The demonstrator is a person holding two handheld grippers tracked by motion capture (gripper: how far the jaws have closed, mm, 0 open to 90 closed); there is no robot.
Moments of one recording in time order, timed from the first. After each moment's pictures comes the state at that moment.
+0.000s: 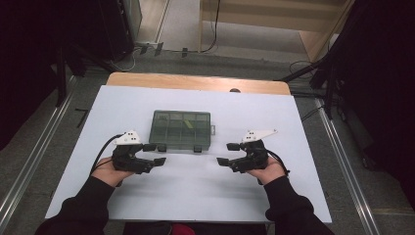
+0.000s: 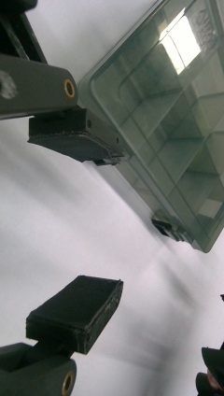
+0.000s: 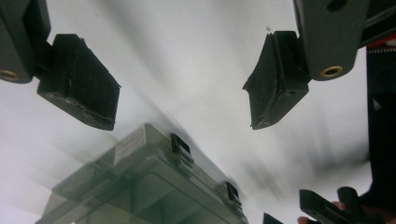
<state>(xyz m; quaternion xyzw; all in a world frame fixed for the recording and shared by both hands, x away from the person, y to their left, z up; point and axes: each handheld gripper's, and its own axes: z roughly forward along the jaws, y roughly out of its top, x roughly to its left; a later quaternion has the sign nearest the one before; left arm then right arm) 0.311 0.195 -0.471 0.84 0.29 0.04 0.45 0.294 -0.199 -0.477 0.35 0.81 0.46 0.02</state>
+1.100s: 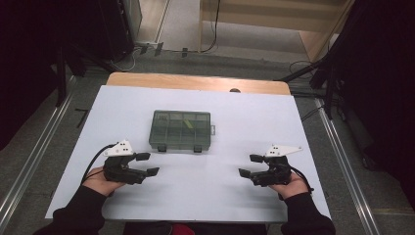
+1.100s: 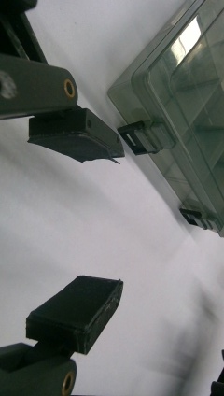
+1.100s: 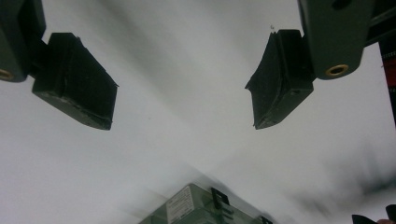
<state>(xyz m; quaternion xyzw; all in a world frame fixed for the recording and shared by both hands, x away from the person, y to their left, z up) 0.288 0.215 -0.478 0.85 0.28 0.04 0.45 0.250 -0.254 -0.491 0.40 0.80 0.44 0.06</state>
